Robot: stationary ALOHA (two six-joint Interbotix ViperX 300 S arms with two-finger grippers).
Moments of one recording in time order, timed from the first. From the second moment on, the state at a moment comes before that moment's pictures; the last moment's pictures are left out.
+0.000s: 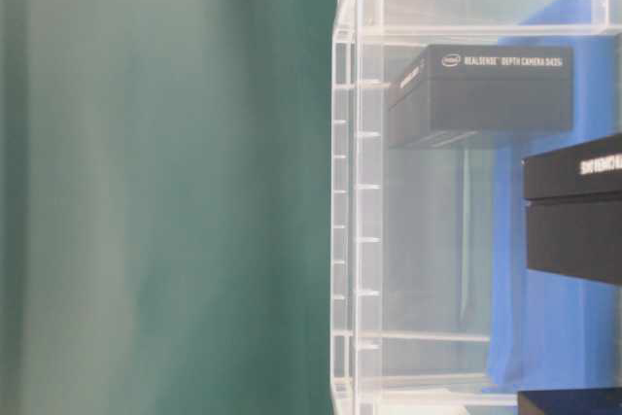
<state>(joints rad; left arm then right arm) 0.46 -0.49 0.47 0.08 1.33 -1.09 -0.40 -0.42 0.46 -0.15 1.16 1.22</state>
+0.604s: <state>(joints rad) 0.46 -0.50 0.47 0.08 1.33 -1.09 -0.40 -0.42 0.46 -0.15 1.16 1.22</state>
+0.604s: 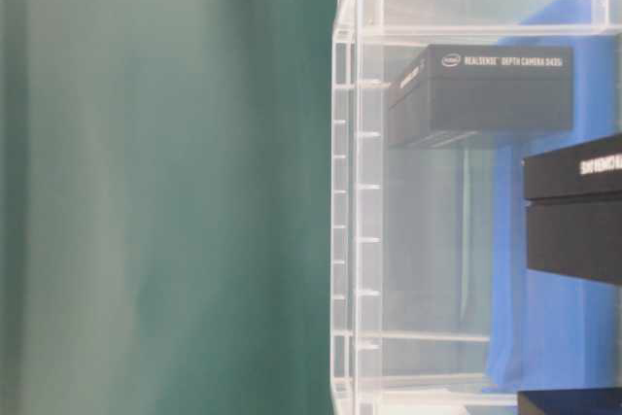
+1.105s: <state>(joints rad) 0.45 -0.50 0.47 0.08 1.33 -1.09 -0.38 -0.36 0.42 -0.13 1.16 1.23</state>
